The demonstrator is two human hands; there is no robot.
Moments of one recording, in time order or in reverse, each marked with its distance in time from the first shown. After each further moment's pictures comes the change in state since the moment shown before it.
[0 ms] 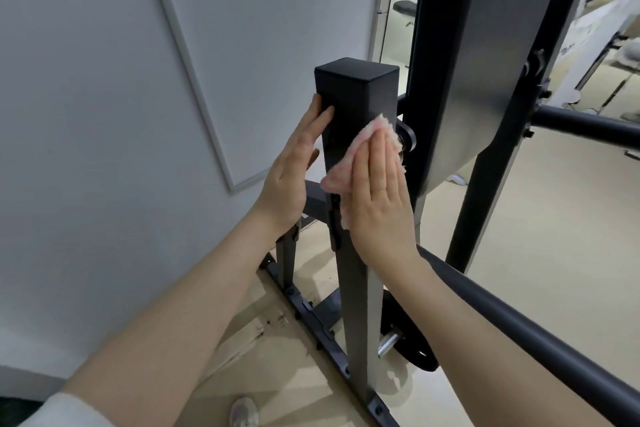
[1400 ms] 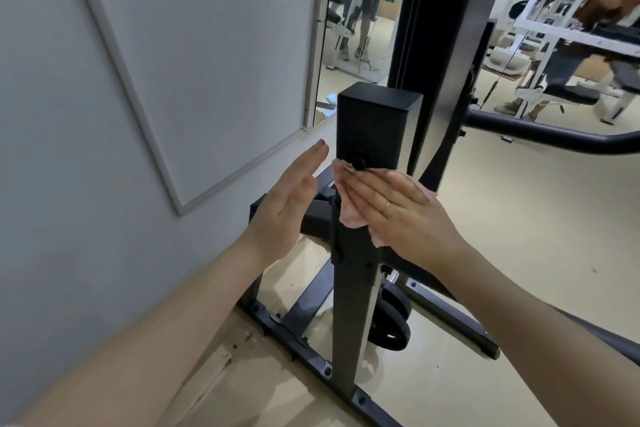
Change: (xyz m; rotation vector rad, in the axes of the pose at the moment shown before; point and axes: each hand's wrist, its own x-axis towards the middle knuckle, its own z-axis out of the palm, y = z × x) left_hand 0.002 -0.030 -0.058 -0.014 -0.299 0.040; right_hand 0.022 0.008 -0.038 -0.289 -0.328 -0.292
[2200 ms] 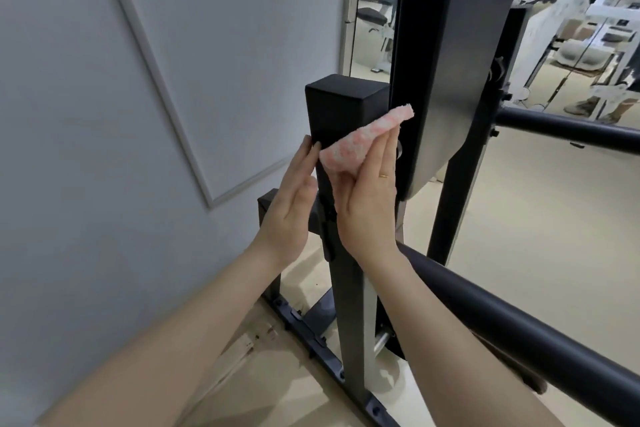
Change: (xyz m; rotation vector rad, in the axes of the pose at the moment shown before) left_hand 0.001 0.013 0.061 0.060 0.230 -0.056; right_hand 0.036 -0.034 0.007 0.721 0.406 0.710
